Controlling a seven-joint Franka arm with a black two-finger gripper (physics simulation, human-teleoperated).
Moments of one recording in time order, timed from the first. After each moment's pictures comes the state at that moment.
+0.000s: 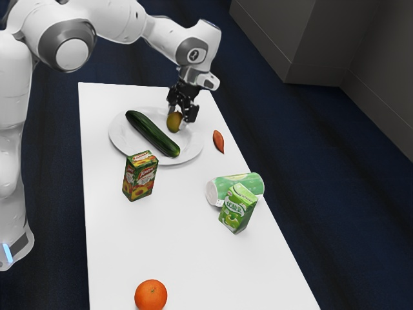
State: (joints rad) arm 0.06 0.16 0.40 -1.86 -0.08 1.80 0.21
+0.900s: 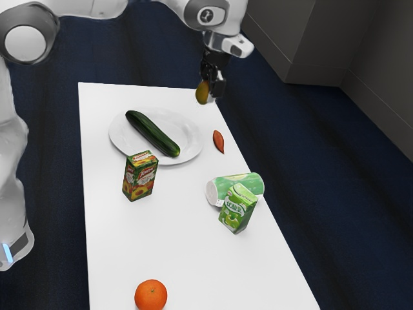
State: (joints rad) arm -0.23 -0.08 0.40 -1.70 0.06 1.67 0.16
